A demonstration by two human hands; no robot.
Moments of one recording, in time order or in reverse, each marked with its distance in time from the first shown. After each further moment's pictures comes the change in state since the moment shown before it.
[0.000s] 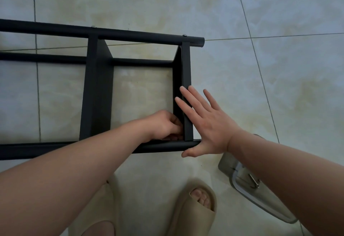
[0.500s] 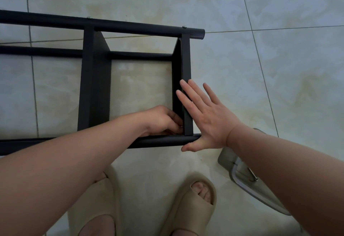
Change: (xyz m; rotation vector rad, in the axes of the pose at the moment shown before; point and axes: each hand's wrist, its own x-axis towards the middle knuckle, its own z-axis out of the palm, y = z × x) left_hand 0.004 -0.007 -0.003 -0.162 -0.082 -0.015; right_hand -0.001 -0.001 0.000 -0.062 -0.003 0.000
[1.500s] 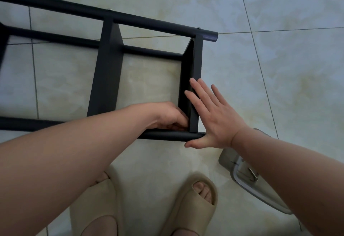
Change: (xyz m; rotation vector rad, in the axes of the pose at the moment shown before) left_hand 0.010 0.019 -0.002 0.062 -0.091 -0.066; right_hand -0.006 0.002 0.001 0.053 0.045 0.106
